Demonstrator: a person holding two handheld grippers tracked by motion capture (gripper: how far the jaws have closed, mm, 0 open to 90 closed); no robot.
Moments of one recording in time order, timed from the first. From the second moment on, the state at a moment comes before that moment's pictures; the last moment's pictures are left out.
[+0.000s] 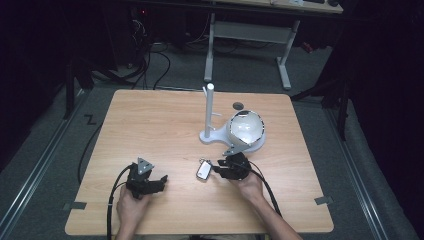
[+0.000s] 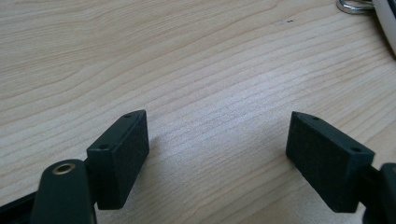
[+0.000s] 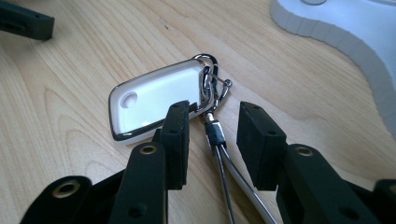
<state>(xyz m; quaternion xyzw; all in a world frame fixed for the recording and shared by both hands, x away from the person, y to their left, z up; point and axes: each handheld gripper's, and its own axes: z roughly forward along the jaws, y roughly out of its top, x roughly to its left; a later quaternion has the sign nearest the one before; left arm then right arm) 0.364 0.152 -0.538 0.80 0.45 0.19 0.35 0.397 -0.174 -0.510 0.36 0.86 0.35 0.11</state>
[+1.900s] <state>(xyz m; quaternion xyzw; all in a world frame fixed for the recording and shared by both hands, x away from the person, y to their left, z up) 0.364 0.152 -0.538 0.80 0.45 0.19 0.35 0.372 -0.207 -0.466 0.34 0.84 0.39 0.14</state>
